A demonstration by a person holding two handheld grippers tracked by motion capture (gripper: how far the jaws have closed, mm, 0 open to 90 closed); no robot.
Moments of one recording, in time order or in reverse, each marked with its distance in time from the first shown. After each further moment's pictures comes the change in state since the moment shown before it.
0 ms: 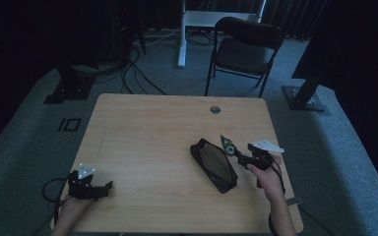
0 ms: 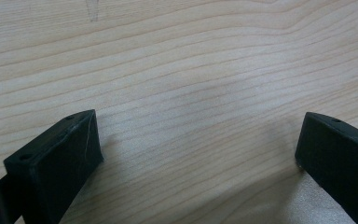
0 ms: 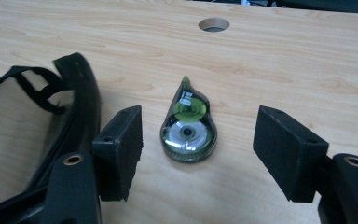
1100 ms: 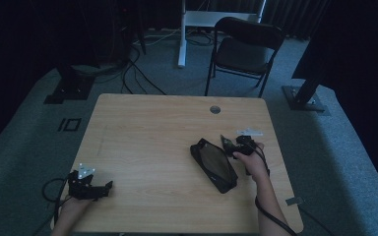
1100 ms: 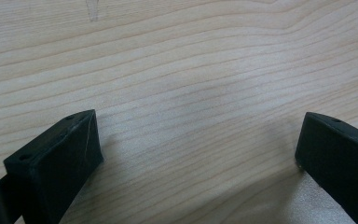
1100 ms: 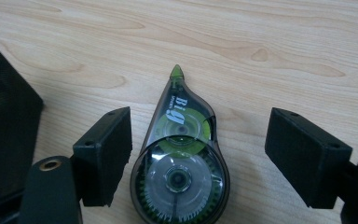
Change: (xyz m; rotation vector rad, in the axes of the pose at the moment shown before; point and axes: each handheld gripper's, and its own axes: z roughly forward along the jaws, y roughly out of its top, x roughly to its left) left arm 0.000 0.000 0.000 0.000 0.000 0.000; right arm -0.003 0.010 0.080 0.170 -0.025 -0.015
